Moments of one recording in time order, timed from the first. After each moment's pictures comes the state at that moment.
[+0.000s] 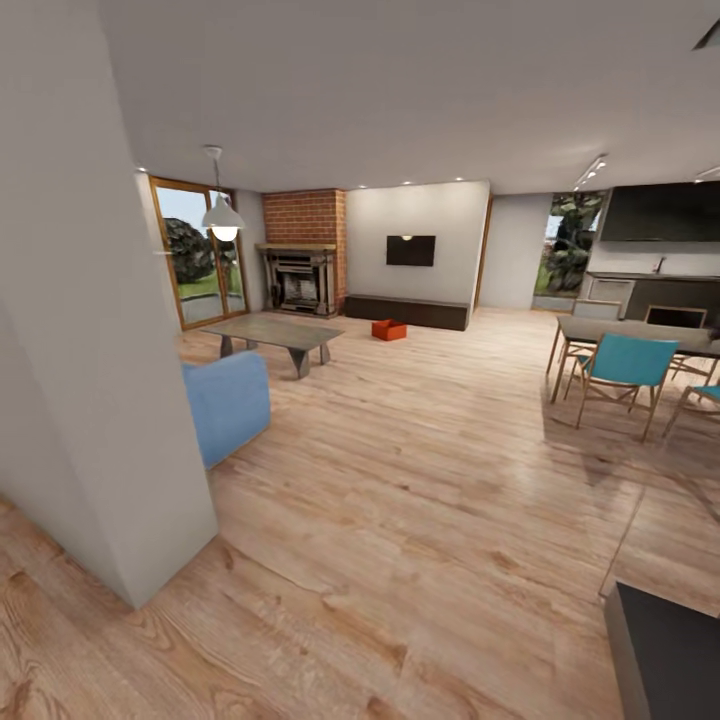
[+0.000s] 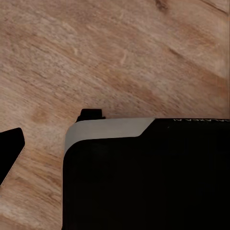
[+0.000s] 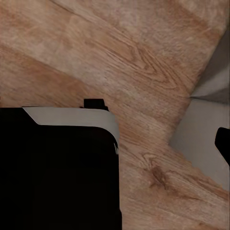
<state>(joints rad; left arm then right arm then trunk) -0.17 -0.05 0.02 0.00 0.00 -0.11 0.04 -0.16 0.05 0.64 0.03 -0.59 -0.12 -0.20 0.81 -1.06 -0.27</state>
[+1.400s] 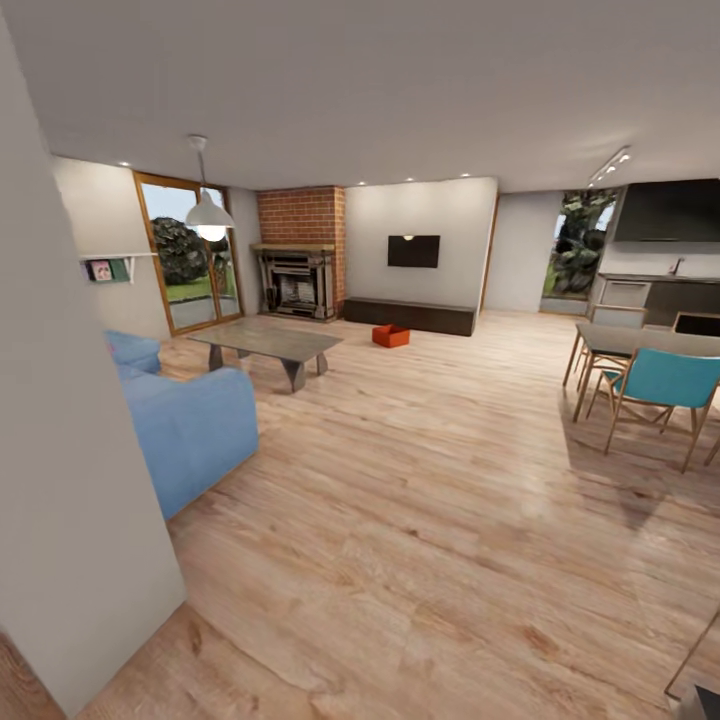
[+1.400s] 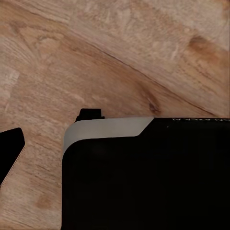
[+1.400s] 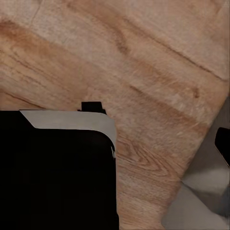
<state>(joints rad) -0.17 -0.06 0.02 0.00 0.00 -0.11 0.04 -0.16 0.04 0.64 0.02 -0.58 -0.12 -0.21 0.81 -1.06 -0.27</state>
